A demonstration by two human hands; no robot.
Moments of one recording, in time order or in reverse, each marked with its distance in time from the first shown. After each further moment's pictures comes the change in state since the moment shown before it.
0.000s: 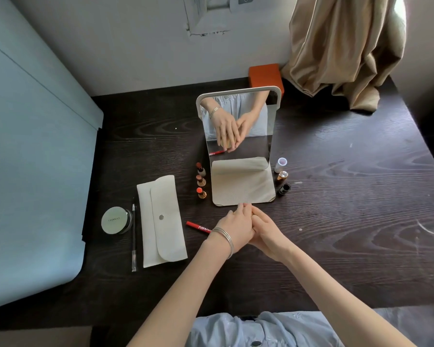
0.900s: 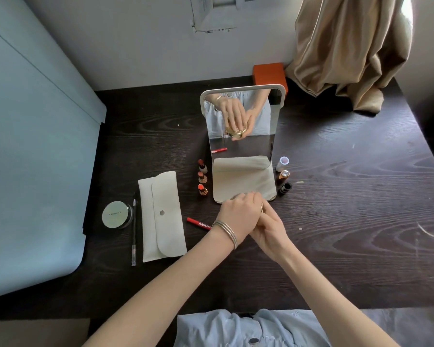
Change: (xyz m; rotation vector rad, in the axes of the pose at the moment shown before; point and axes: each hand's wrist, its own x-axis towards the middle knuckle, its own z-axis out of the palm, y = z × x) left_hand -0.013 0.007 -0.019 0.378 0.646 0.262; right_hand 0.002 0.005 0.001 0.344 0.124 -0.157
